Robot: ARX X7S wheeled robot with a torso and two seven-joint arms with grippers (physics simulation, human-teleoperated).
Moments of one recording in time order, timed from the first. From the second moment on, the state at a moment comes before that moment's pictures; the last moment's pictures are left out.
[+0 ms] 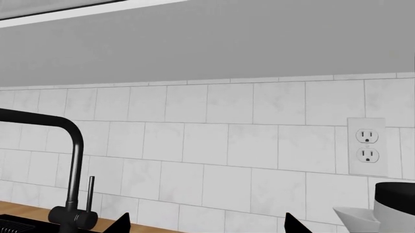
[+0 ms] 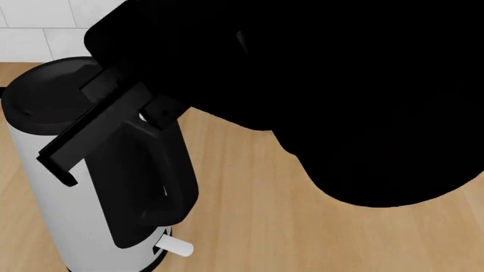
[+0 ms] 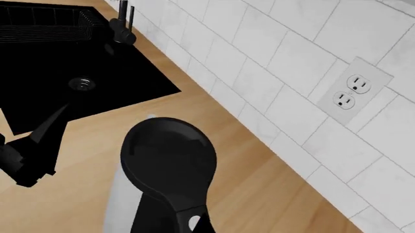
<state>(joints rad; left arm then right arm) -0.05 -0.27 -0.28 0.72 -0.29 -0.34 -0.22 1.90 0.37 -0.65 0.06 2.28 1.49 1.06</state>
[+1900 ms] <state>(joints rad) -0.04 -0.31 -0.26 0.72 -0.31 -0.32 -0.25 2.14 0.15 -1.30 0.53 1.83 1.45 0.19</state>
